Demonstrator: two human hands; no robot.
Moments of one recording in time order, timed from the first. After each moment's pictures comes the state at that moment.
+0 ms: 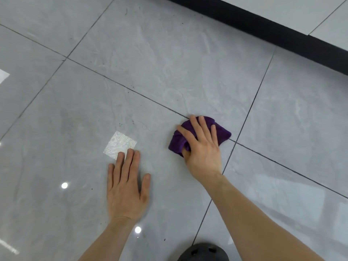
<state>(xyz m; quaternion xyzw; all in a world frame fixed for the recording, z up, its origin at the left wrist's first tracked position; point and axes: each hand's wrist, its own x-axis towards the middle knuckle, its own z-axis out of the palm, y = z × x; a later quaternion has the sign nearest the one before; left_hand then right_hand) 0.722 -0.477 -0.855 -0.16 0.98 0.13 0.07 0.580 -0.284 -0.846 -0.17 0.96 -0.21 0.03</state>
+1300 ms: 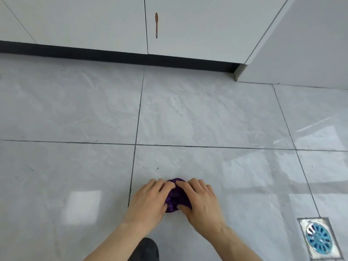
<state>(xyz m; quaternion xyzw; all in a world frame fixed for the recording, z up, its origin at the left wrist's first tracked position) 0.699 -0.248 -0.798 0.32 0.92 0.16 0.16 0.762 -0.064 -0.802 0.01 0.98 -0.19 0.07</state>
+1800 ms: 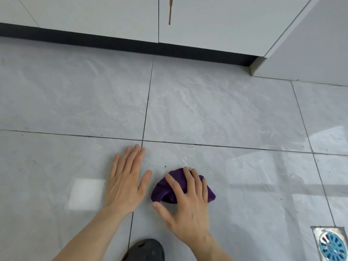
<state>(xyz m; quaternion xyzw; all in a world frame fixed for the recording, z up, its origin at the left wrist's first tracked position) 0.649 -0.302 -0.827 0.17 0.97 0.14 0.08 0.750 -0.125 -0.807 0.09 0.97 -0.25 0.01</state>
